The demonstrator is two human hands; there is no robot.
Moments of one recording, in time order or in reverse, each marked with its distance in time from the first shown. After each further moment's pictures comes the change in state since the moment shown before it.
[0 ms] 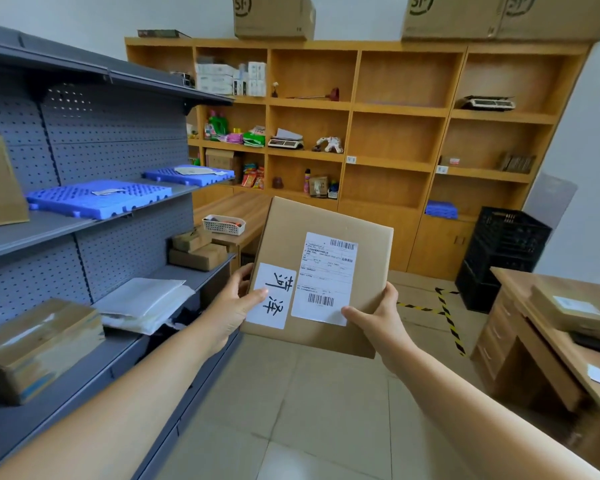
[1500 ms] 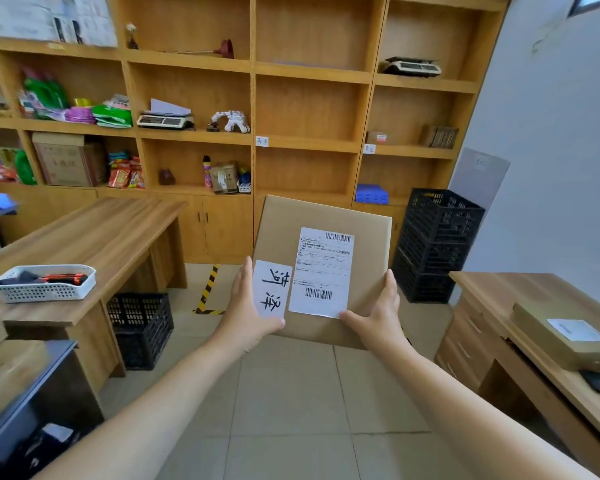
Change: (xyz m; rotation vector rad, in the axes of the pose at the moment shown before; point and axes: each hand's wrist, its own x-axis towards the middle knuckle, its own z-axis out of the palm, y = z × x) left_hand 0.632 -0.088 0.172 0.430 -0.230 0.160; right_hand 0.577 0.085 -0.081 -0.307 0.367 0.039
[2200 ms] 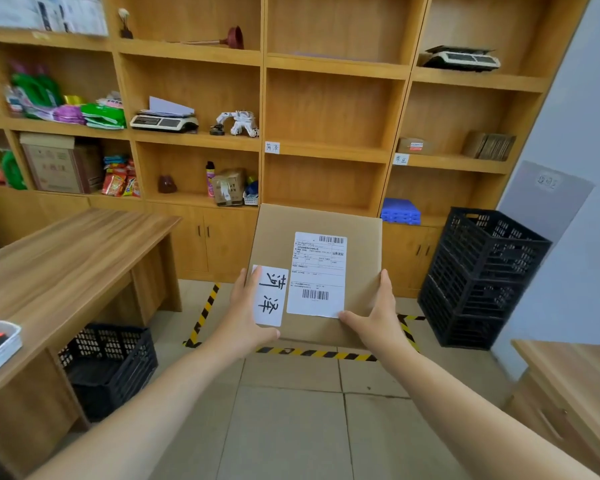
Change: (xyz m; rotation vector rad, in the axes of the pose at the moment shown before) left_hand 0.359 -0.063 0.048 0.240 -0.007 0.030; right_hand 0.378 0.027 0.058 -0.008 -0.118 0.010
